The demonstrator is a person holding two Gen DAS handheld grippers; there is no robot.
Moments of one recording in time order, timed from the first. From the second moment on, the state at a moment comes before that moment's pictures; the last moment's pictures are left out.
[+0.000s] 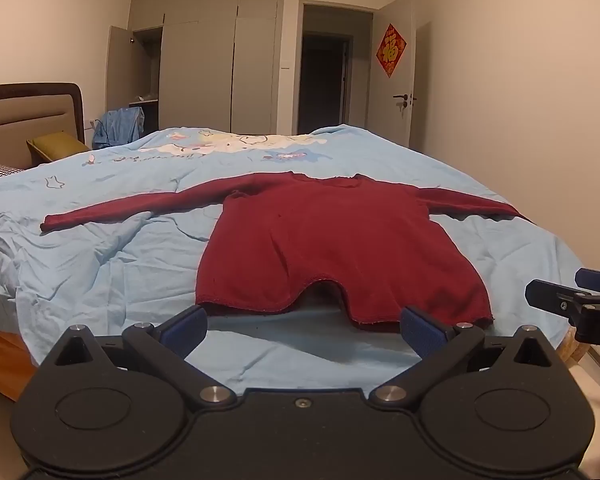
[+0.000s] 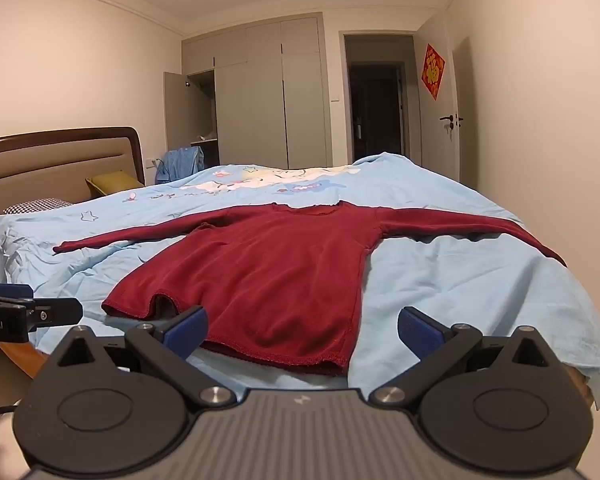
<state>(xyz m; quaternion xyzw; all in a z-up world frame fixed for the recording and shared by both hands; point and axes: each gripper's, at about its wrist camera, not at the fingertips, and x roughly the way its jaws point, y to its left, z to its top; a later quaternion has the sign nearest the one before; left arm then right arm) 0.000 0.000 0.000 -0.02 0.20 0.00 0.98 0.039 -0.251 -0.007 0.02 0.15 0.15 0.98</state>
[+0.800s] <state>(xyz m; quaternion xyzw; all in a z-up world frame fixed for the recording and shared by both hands) 0.003 0.001 0.004 -0.02 0.20 0.00 0.98 0.039 -0.251 -0.006 0.03 0.15 0.14 0.98</state>
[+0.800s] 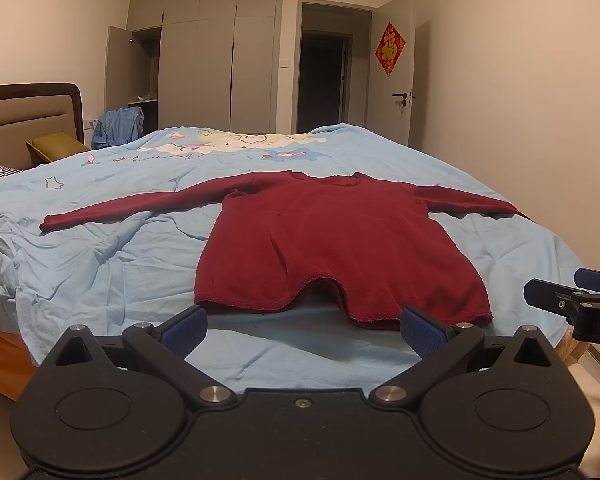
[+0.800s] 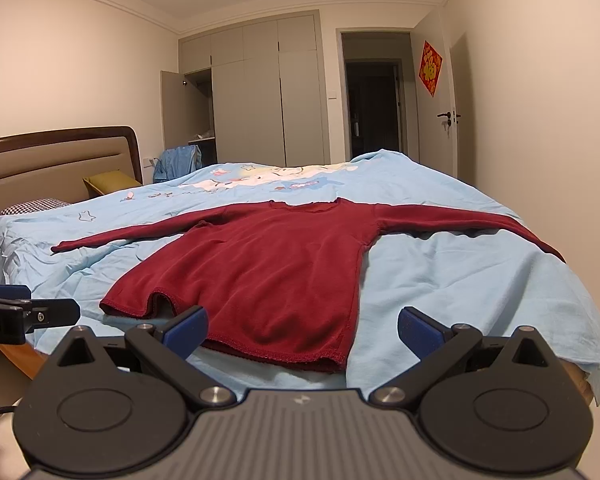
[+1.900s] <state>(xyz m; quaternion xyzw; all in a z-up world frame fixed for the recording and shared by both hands) 0.000 0.002 0.001 -0.02 0.21 0.00 0.98 0.040 -0.251 -0.006 0.03 0.15 0.15 0.98</state>
